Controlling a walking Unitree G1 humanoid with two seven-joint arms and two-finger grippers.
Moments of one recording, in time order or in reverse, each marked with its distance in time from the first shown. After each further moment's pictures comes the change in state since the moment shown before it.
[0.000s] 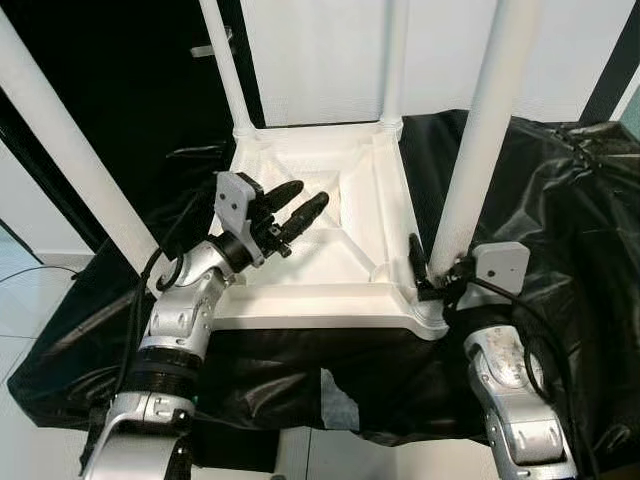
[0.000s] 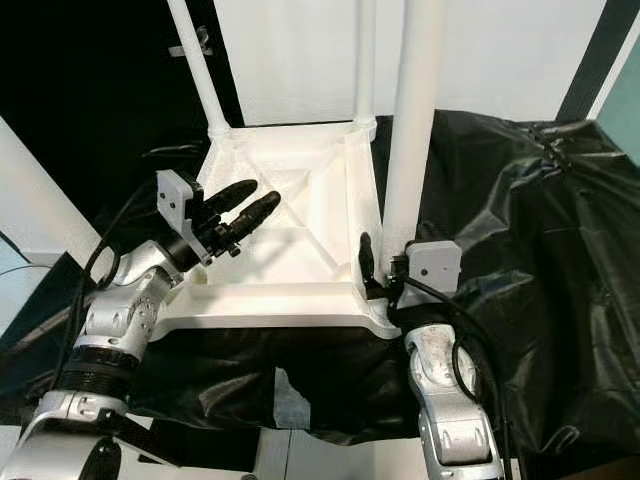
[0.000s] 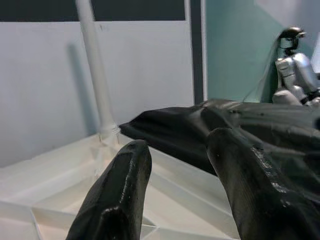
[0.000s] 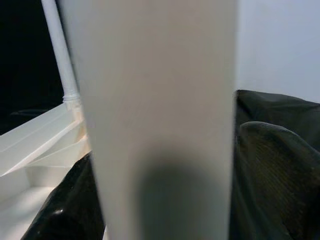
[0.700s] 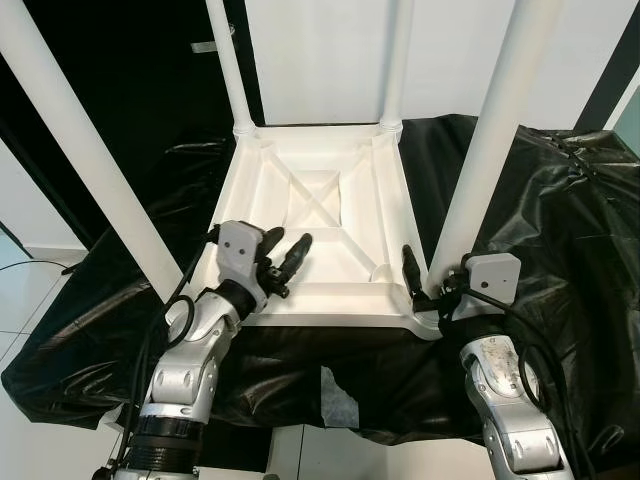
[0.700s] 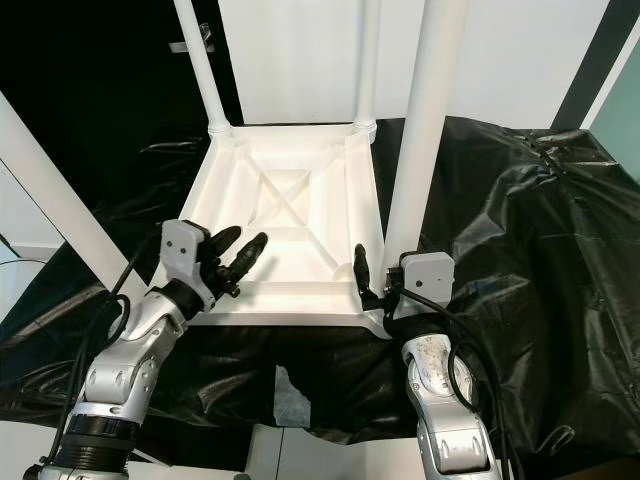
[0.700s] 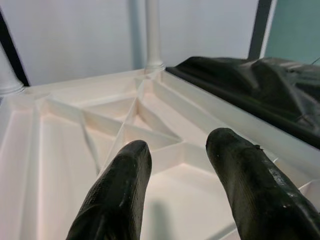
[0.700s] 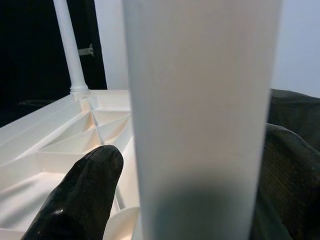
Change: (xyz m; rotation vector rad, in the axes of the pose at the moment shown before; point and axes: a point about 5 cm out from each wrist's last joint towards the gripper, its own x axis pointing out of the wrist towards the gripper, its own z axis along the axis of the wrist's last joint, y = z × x) left arm -0.038 -0.025 -0.030 -0.053 0.201 0.284; right arm -0.007 0.003 -0.007 0.003 0.009 0.016
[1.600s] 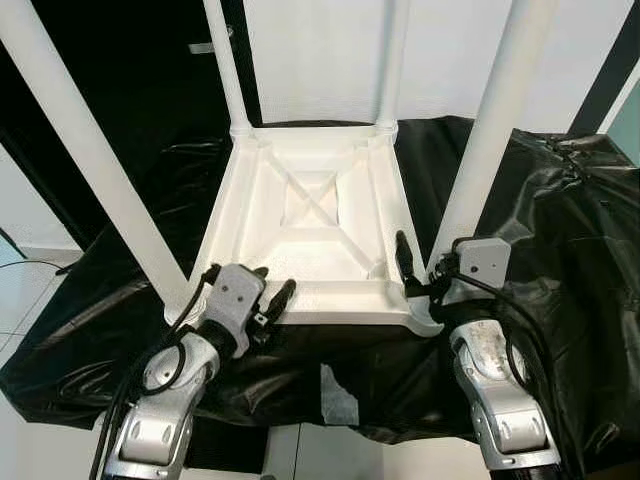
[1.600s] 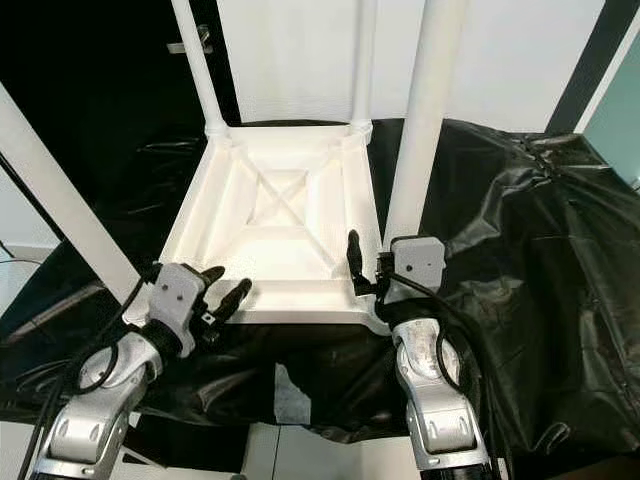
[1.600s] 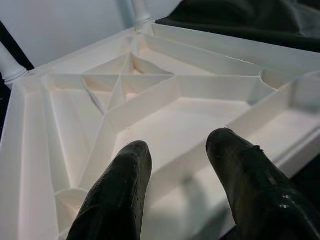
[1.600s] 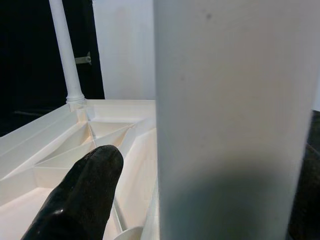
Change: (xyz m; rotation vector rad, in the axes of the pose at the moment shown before) left arm -0.041 -0.013 -0.015 0.233 0.170 0.003; right arm 0.015 0.007 0.004 0.010 -0.020 -0.015
